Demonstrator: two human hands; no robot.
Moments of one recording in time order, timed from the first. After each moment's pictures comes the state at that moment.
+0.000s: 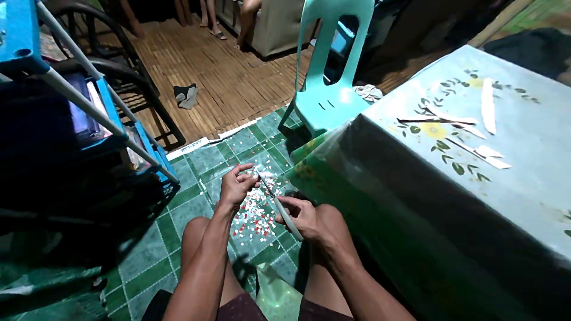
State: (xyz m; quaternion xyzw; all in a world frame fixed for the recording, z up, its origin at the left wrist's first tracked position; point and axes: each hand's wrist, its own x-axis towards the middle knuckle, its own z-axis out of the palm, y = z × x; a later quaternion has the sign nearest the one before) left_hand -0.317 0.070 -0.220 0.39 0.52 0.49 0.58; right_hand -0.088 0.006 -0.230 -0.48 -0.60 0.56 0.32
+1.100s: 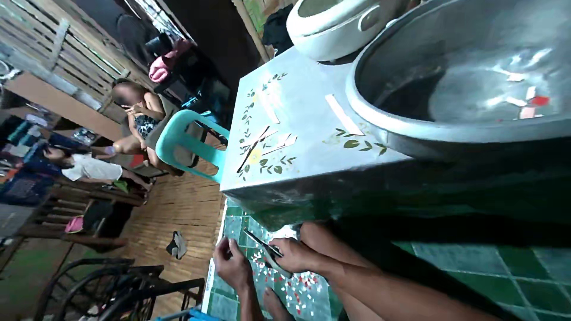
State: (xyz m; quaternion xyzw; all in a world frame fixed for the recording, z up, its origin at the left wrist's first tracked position) left_hand -0.143 0.074 -0.167 0.71 0.52 0.46 0.13; right_hand 0.014 -0.012 -0.216 -0.60 -0.52 0.52 0.31
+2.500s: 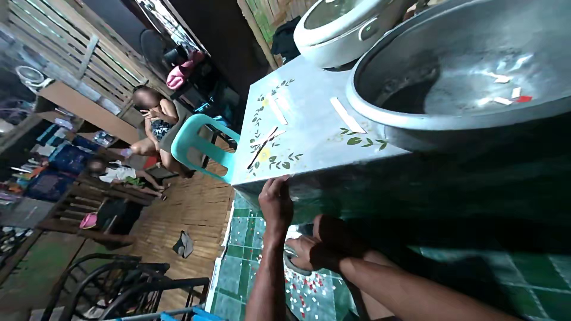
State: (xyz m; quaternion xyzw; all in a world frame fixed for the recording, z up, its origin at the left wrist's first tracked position) left_hand 0.004 0.053 -0.088 0.89 0.24 0.36 0.13; right_hand 0.016 -0.032 -0.213 -0.66 -0.58 0.45 0.14
